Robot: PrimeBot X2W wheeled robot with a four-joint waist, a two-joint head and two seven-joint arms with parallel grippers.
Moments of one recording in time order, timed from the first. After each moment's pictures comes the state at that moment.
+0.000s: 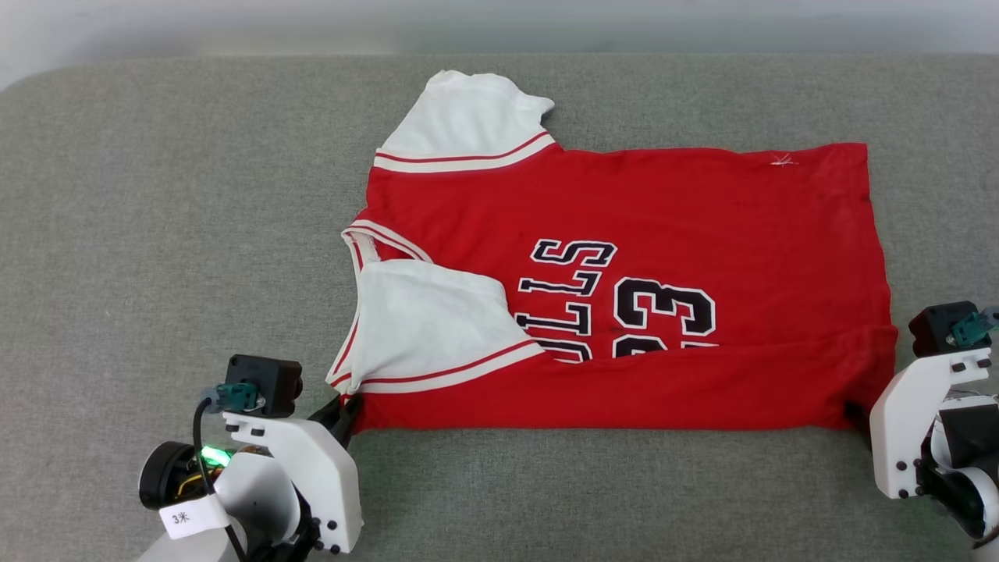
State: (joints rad) left arm -0.21 0.59 -0.57 -0.13 -0.72 0.31 0.35; right arm -0.23 -0.32 -0.01 0.19 0.21 0.13 0.81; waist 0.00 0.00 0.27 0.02
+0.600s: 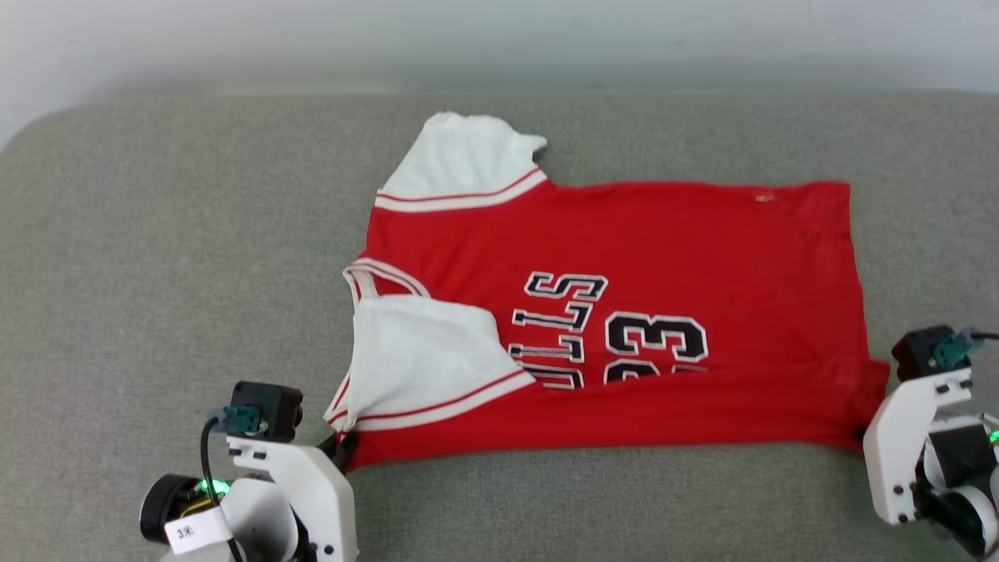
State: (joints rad) left arm -0.18 0.59 -0.58 -0.09 -0.74 0.33 0.38; right arm -0.24 -0.39 0.07 0.27 0.29 0.13 0.76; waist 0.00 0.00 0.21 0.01
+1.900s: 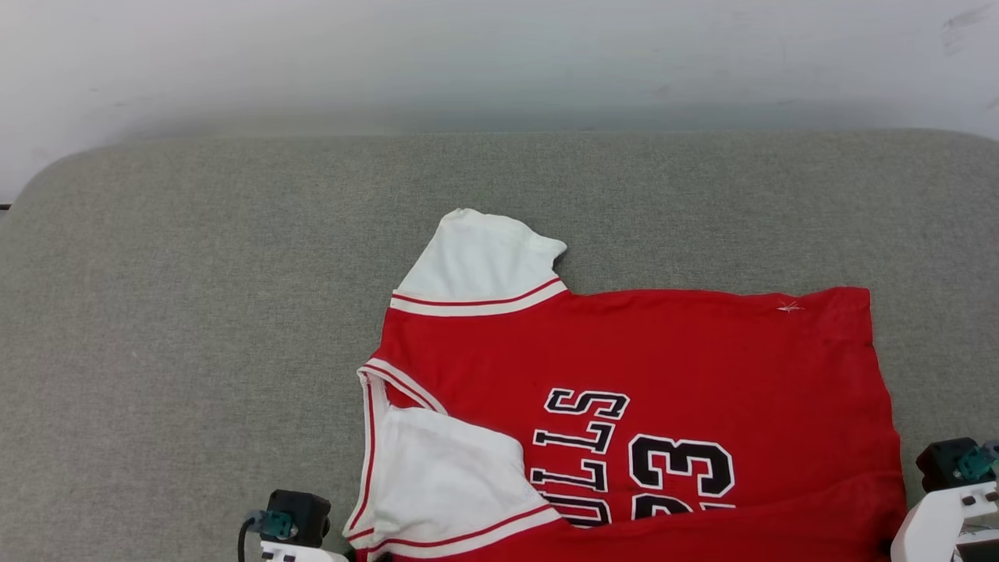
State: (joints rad) left arm -0.03 0.55 -0.67 0.04 -0.80 0.27 0.35; right arm 0.03 -0.42 0.03 0.19 0.34 0.13 0.74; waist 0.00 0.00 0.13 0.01
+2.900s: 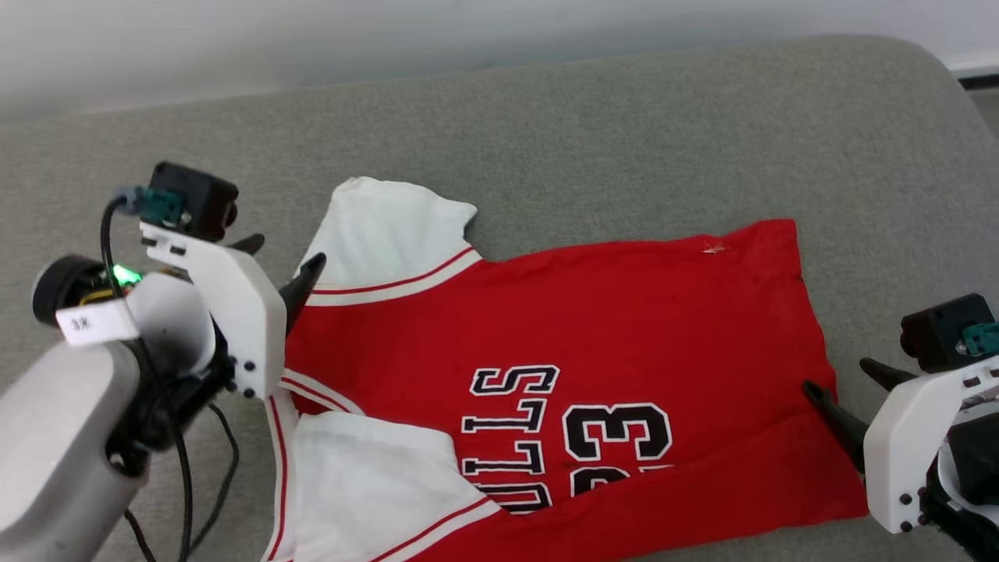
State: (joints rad) left arm -0.54 0.72 -0.54 -0.11 -0.78 0.18 0.57; right arm -0.09 -0.36 0.02 -0.31 0.38 0.13 0.88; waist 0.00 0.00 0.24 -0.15
